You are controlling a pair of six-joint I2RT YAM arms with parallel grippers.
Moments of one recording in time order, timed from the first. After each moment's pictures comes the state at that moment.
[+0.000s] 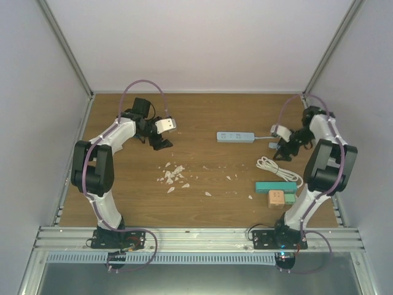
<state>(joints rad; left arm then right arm) -0.19 1.83 1.36 -0.64 0.52 1.00 -0.31 1.89 1.49 -1.19 -0.43 -1.39</state>
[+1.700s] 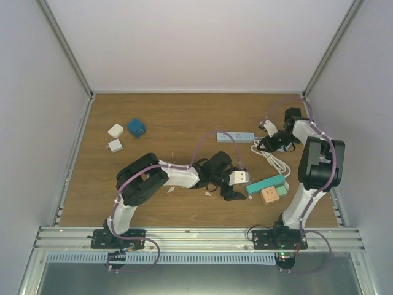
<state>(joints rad) -1.00 2.02 1.14 0.21 0.56 0.36 -0.14 1.90 1.30 -0.80 -0.52 -0.75</state>
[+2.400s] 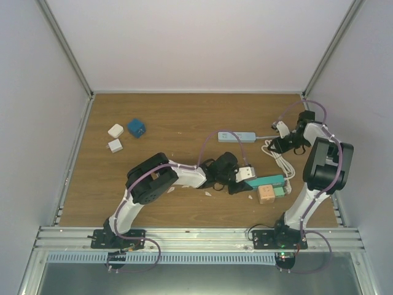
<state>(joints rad) -1.03 2.17 1.27 0.30 0.43 0.19 -0.27 1.89 1.27 -0.77 -0.51 -0.73</state>
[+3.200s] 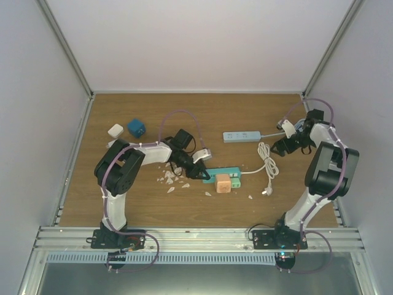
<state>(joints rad) -0.61 1.95 1.12 -0.28 0.86 0.42 -0.33 1.84 1.27 -0.79 -0.48 -0.88</state>
